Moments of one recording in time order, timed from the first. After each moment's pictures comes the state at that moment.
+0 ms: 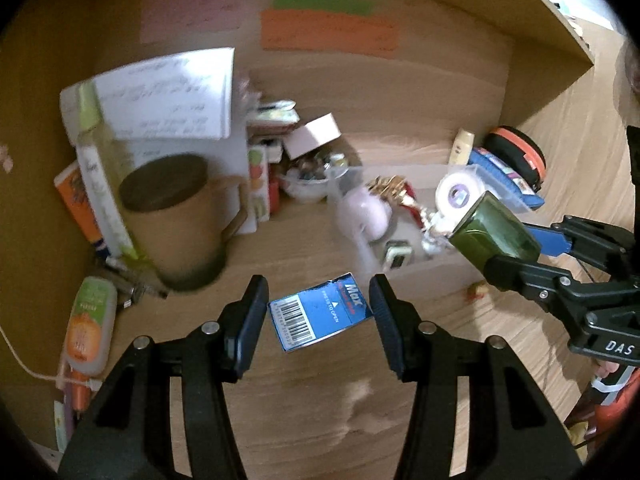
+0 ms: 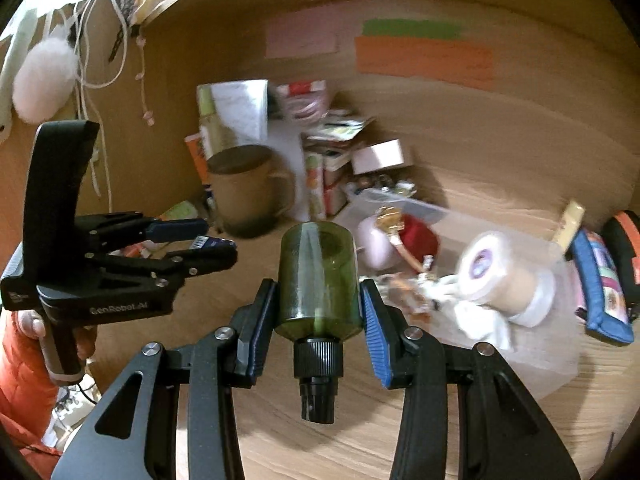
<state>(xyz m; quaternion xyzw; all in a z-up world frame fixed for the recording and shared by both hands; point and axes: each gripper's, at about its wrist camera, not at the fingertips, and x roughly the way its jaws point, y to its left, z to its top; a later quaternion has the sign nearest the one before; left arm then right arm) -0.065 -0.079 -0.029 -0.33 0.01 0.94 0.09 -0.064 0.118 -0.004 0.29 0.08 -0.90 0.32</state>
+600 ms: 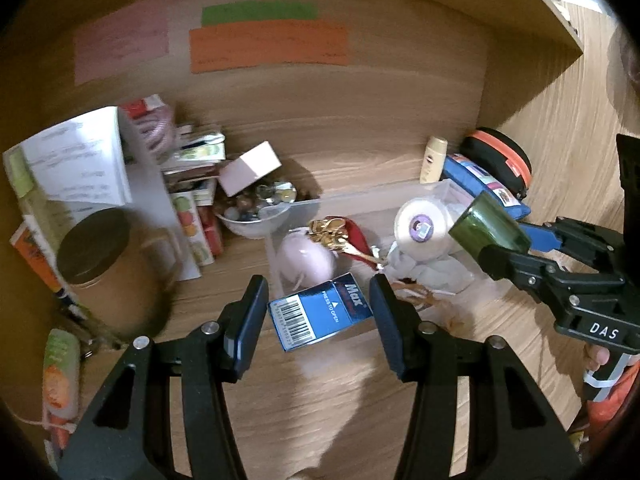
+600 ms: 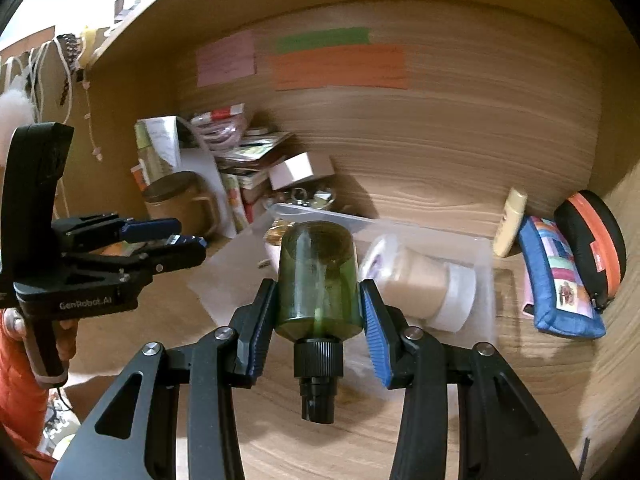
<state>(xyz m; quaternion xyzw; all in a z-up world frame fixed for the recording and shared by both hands) -0.107 -0.016 -0.016 -0.32 0.03 0.94 0.12 -0.107 0.185 -0.002 0.28 0.05 -0.92 0.27</state>
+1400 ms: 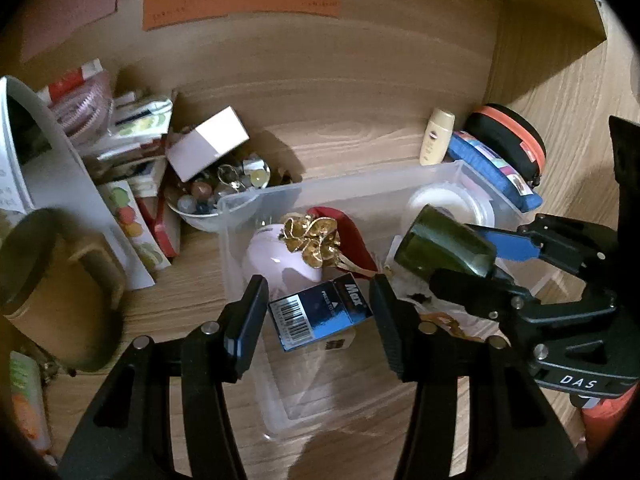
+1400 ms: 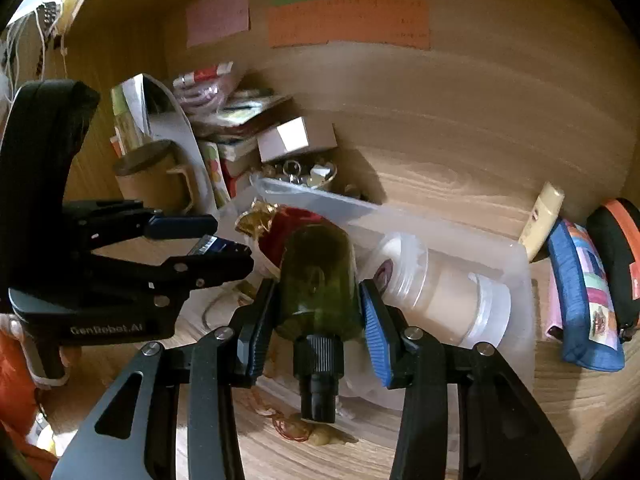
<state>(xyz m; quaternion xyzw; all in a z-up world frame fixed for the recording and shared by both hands) -0.165 0.003 -0.048 -0.37 0.03 0.92 0.15 -0.155 0.158 -0.035 0.32 0.09 -0.90 0.29</state>
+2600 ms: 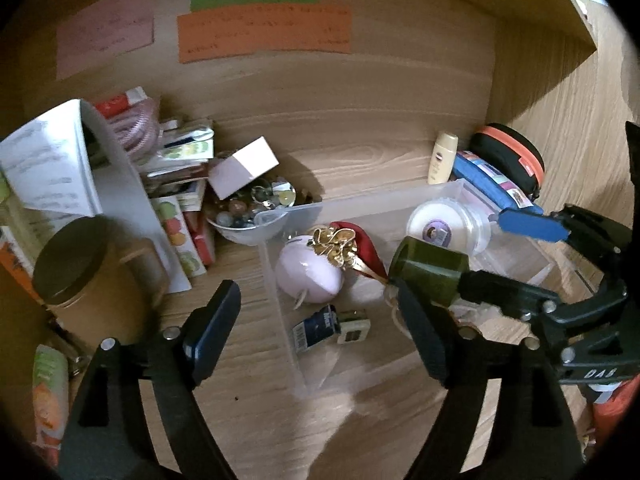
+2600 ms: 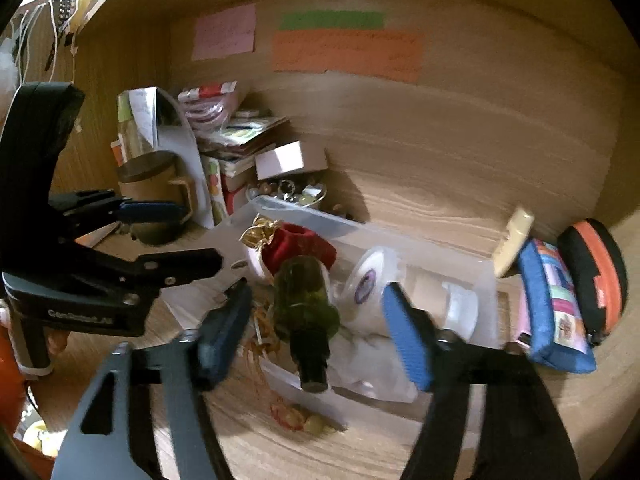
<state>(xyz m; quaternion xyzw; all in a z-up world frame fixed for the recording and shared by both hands) -0.132 -0.013 -0.023 -0.33 0.03 0.94 0.12 -0.124 0.166 -0.014 0.27 0.11 -0.92 0.25</state>
